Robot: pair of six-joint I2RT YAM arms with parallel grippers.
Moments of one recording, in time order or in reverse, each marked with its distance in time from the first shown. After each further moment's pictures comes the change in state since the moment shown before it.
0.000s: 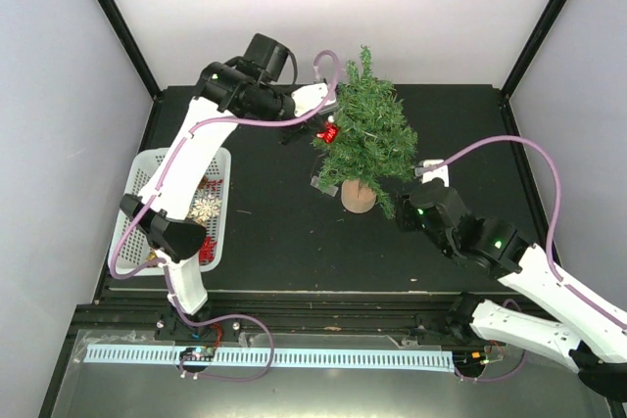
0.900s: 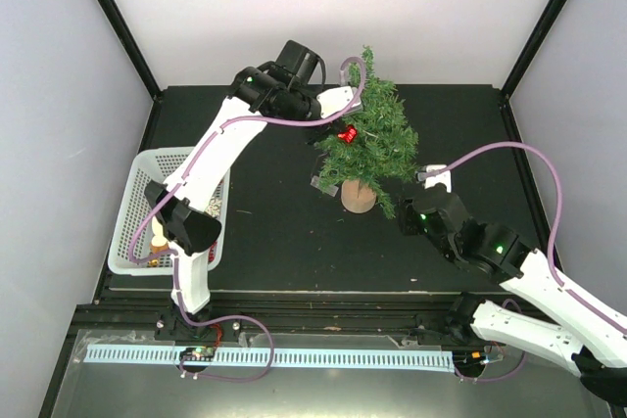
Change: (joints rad) left arm -0.096 0.116 0.006 0.126 -0.076 -0.080; right arm -0.007 -0.043 -0.052 0.010 -0.003 0.008
